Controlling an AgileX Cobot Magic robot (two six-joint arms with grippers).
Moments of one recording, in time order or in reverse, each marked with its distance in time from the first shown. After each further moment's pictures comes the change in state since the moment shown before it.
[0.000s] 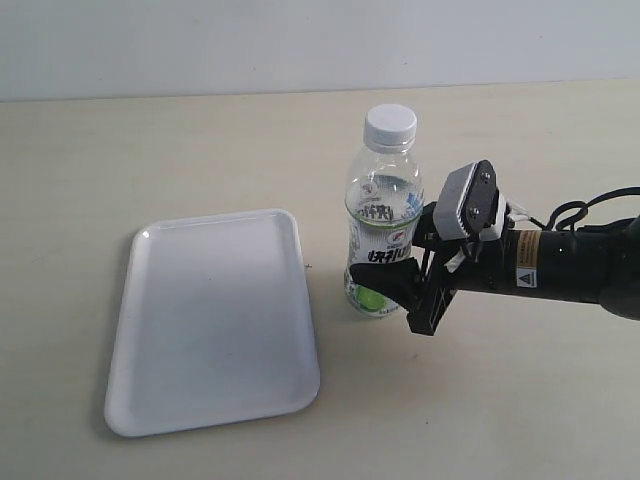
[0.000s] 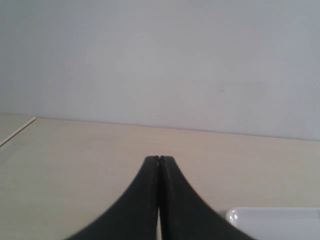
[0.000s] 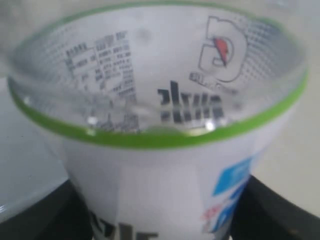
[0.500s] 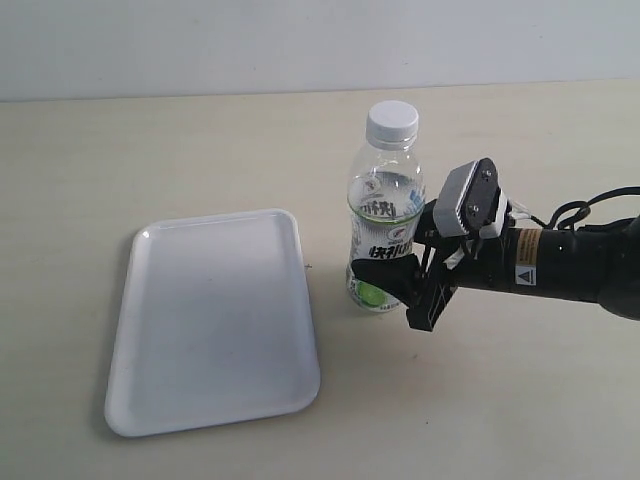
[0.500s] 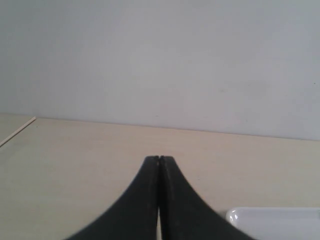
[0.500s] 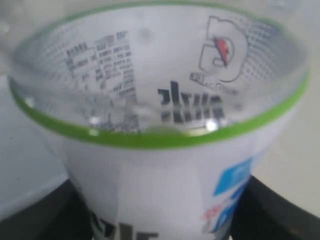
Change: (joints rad) left arm 0.000 0.000 0.000 0.000 0.000 0.000; right arm 0.000 0.000 0.000 0.028 0.006 -0.013
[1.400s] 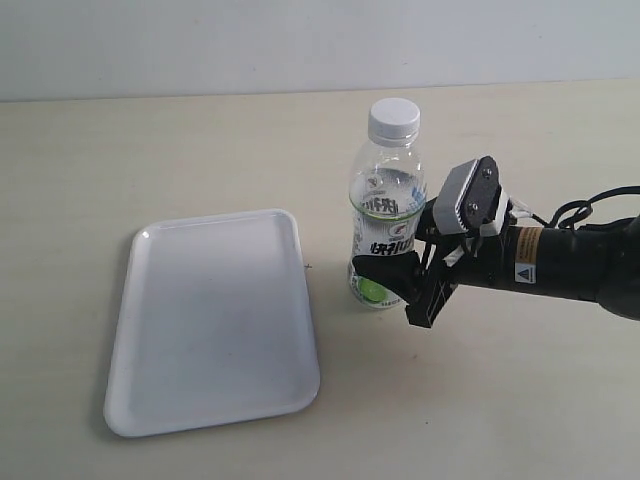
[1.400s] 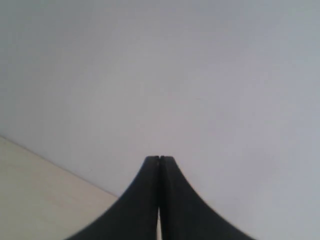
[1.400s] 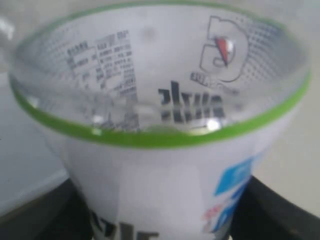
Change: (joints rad) left arm -0.002 0.009 -0.011 -0.141 -0.235 -0.343; right arm 0.000 0.000 0.000 0.026 0.009 -0.014
